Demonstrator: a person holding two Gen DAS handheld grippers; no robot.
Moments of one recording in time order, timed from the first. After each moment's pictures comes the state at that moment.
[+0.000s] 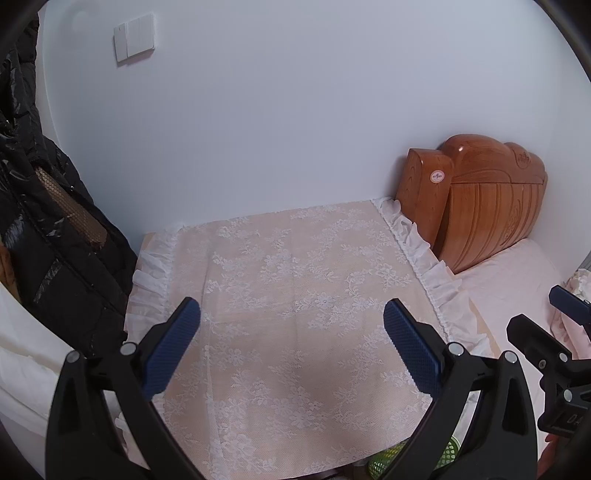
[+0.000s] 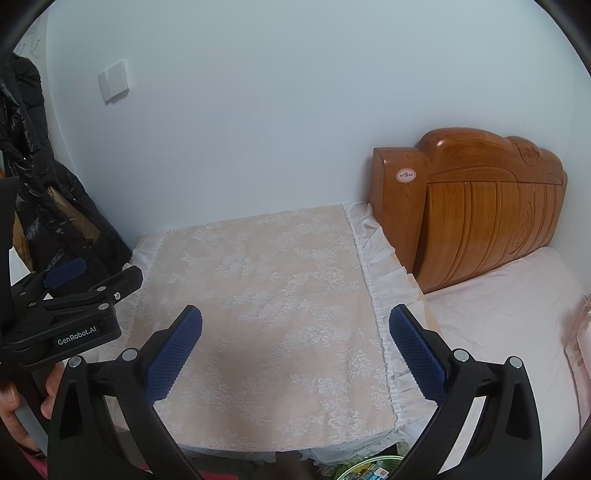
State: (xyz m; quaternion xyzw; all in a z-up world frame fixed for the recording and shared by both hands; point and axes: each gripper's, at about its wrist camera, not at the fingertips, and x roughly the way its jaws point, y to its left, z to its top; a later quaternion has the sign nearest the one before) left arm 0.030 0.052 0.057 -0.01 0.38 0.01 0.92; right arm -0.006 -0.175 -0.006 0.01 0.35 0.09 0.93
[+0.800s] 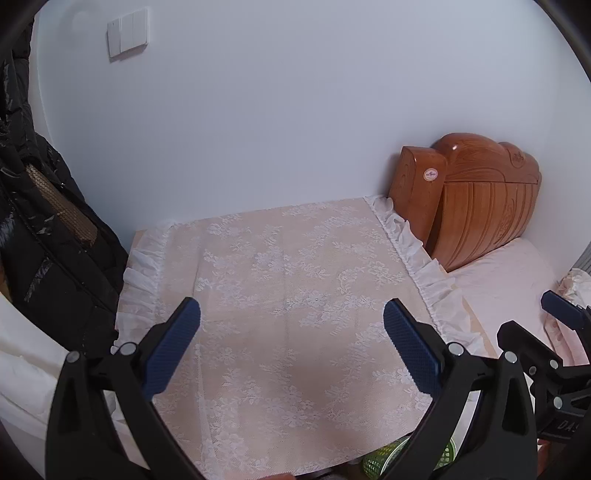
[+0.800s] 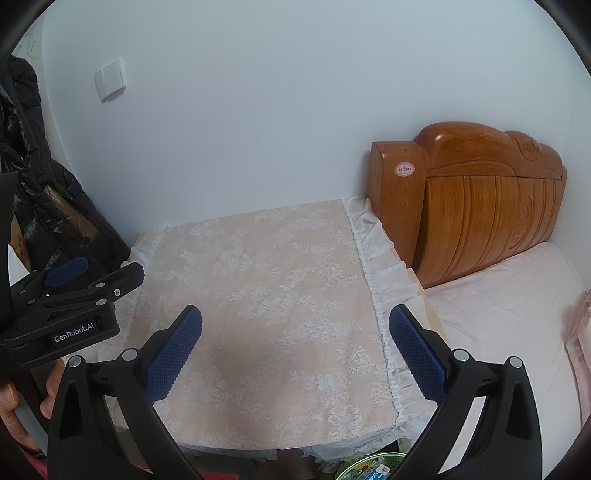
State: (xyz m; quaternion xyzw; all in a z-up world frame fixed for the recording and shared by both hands) left arm 0.034 0.052 0.054 -0.01 0.39 -0.01 0.92; right arm -0.003 -0.176 -0.010 0.01 0.35 0.08 0.93
